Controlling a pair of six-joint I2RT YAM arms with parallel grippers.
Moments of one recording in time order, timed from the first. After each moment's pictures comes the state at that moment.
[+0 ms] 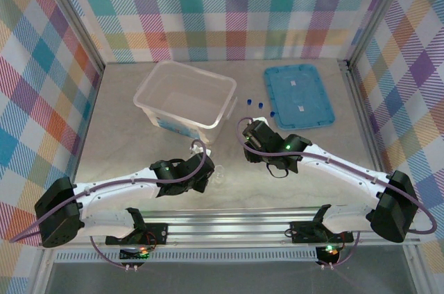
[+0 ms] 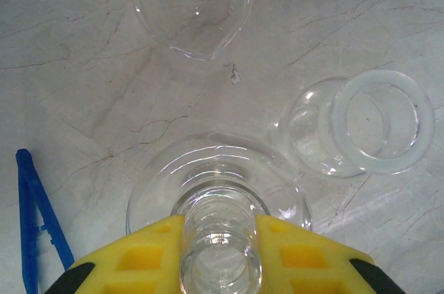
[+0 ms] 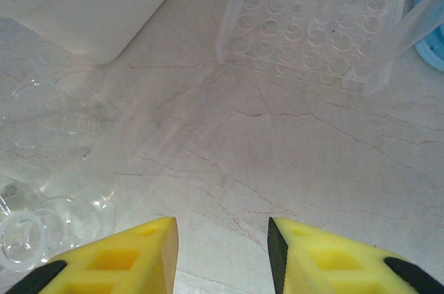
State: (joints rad) left arm -1.03 1.19 0.71 -0.61 -0.31 -0.57; right arm 0.90 1.27 0.99 -0.70 0.30 0.54
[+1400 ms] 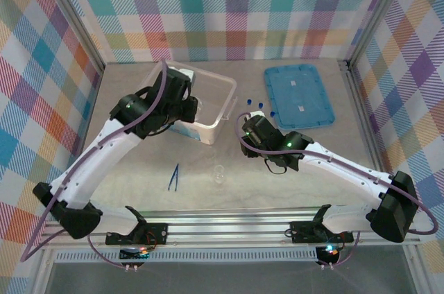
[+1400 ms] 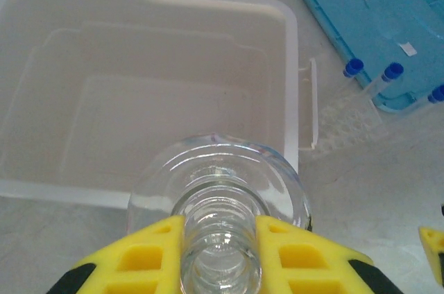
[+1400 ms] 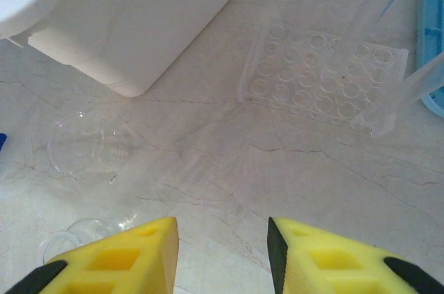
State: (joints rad) left arm -0.66 1.38 1.64 -1.04 -0.26 -0.30; right arm 0.90 1.27 1.04 -0.67 0.30 0.49
